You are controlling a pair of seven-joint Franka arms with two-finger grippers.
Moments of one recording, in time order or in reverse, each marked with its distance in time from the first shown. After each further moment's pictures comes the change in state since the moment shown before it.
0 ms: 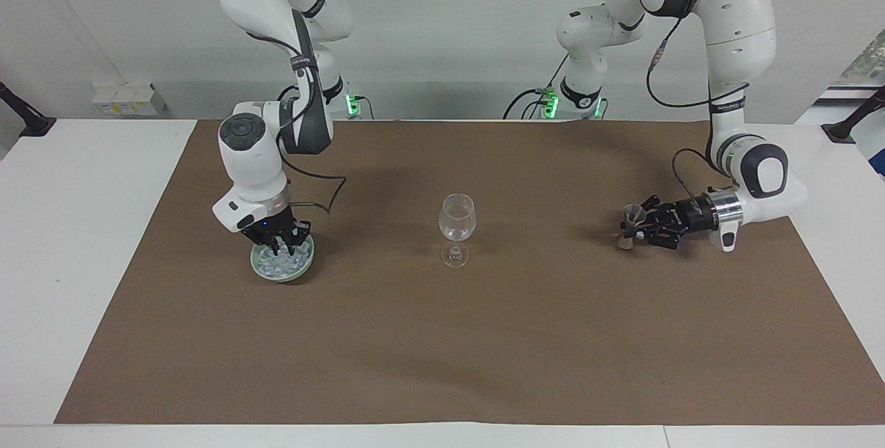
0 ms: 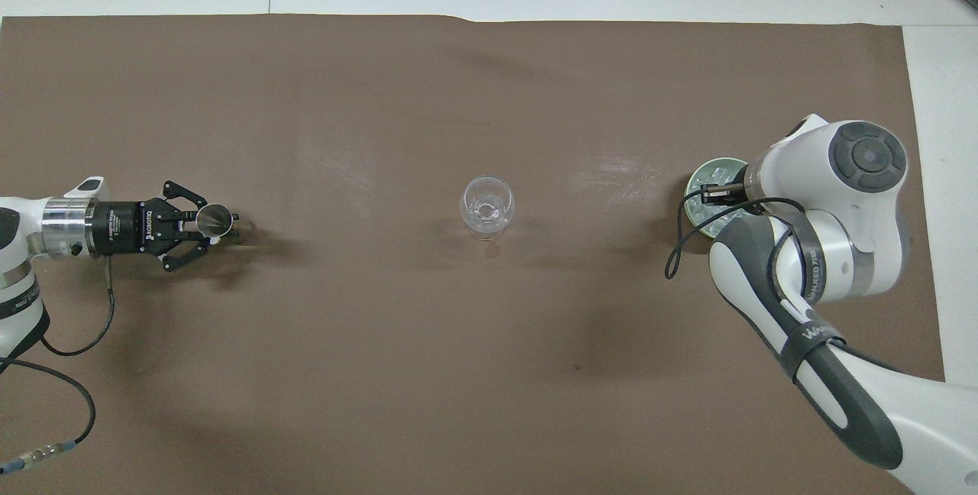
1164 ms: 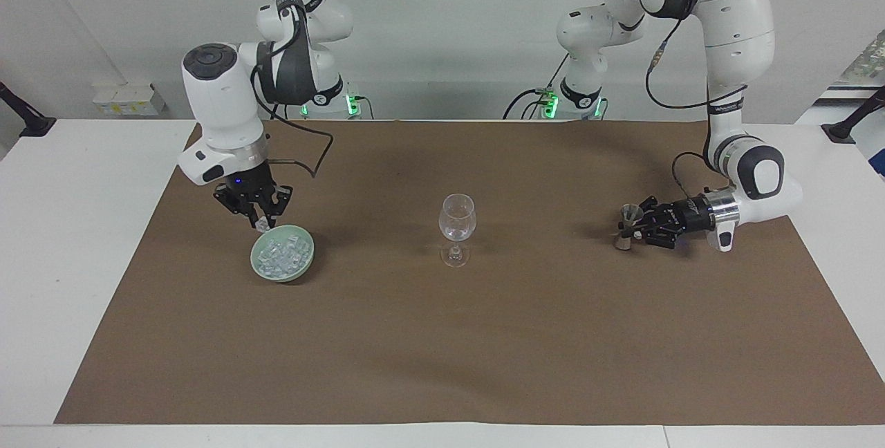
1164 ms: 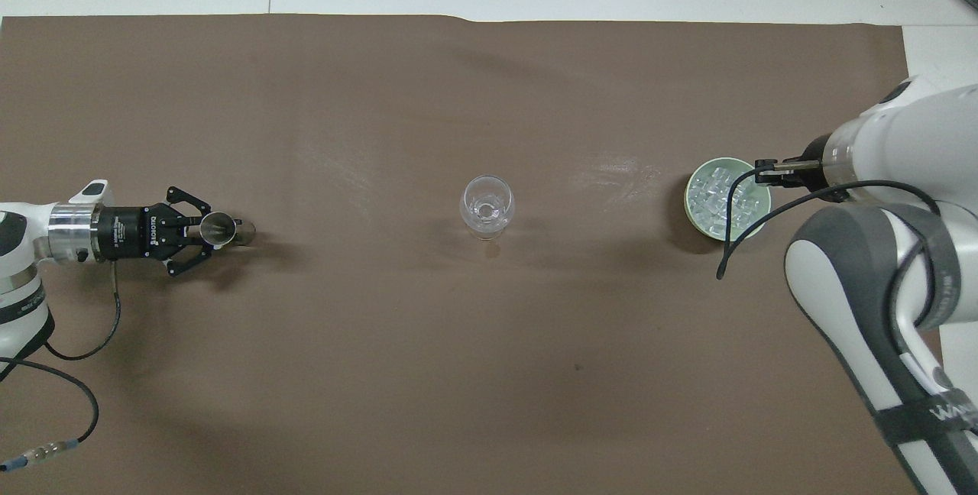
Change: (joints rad) left arm 0.000 0.012 0.001 -0.017 0.001 0.005 0.089; right arm 0.000 -0.213 -0.002 0.128 0.048 -0.269 0.000
